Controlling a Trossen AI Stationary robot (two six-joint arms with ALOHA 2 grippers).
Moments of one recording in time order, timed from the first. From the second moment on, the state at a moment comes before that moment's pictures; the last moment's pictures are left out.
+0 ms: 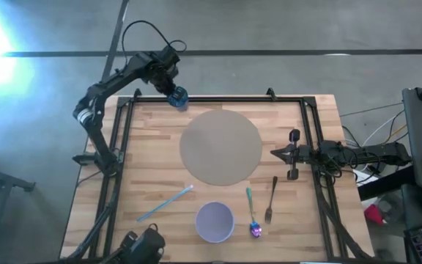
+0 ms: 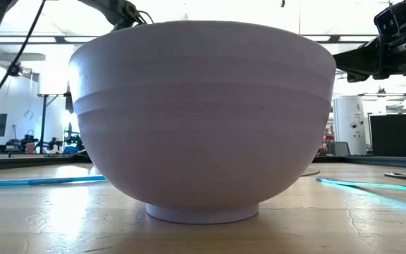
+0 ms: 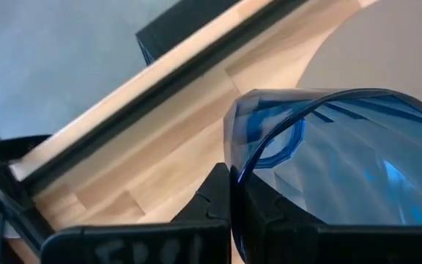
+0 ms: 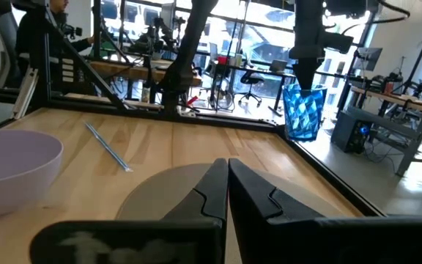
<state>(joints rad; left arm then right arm) 0.84 1.73 1.71 -1.20 -0.01 -0.13 0.08 0.17 0.01 0.18 0.18 -0.13</state>
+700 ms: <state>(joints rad) 0.88 1.82 1.66 -1.20 0.07 -0.15 0.08 0.17 0.01 0.18 0.18 -0.13</state>
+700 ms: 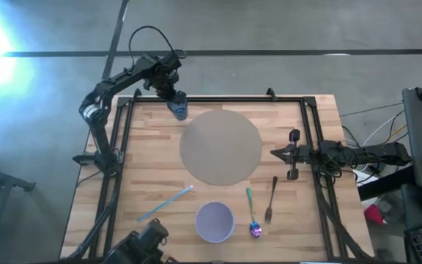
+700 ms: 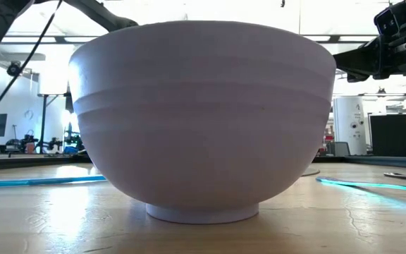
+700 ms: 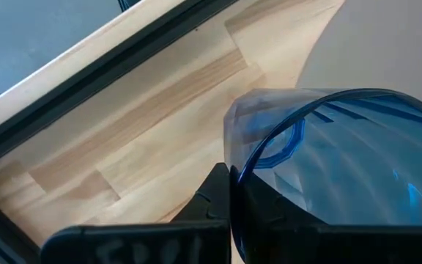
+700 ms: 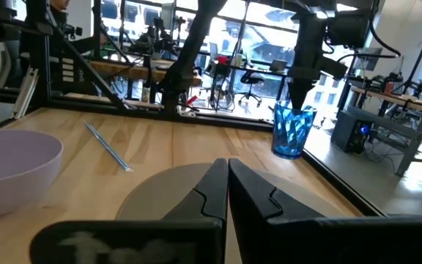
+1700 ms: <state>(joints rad) 0.92 1.87 1.61 -1.14 0.07 -0.15 0.08 0.17 0.01 0.18 0.18 -0.13</state>
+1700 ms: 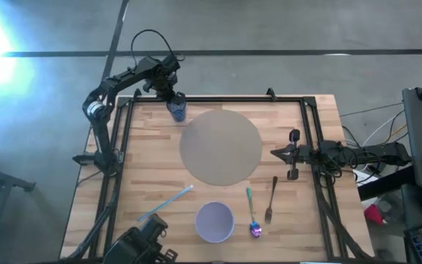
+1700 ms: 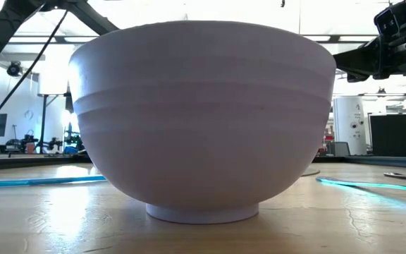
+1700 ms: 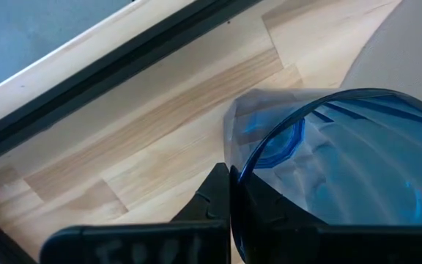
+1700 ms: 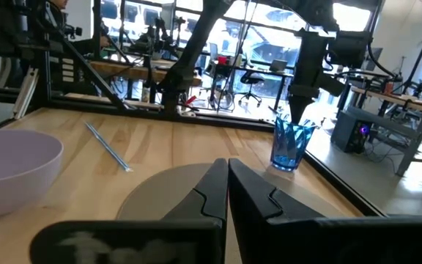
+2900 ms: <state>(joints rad) 0.93 1.87 1.58 -1.12 0.07 -0.15 0.08 0.17 0.01 0.18 0.18 -0.13</state>
